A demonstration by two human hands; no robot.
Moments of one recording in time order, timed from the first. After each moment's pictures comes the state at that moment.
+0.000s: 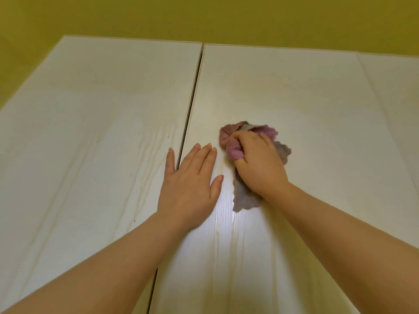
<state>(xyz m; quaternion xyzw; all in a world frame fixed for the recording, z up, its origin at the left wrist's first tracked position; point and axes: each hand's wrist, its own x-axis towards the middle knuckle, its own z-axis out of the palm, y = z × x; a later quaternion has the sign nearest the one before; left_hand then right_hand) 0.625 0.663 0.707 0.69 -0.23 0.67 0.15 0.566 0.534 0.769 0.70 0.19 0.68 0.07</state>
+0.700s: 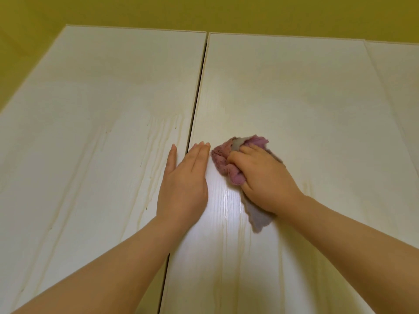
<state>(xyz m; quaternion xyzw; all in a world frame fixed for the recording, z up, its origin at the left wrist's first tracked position) 0.642 0.674 0.688 0.58 -0.26 0.75 0.21 0.566 0.530 0.734 0.72 0.24 0.63 0.19</state>
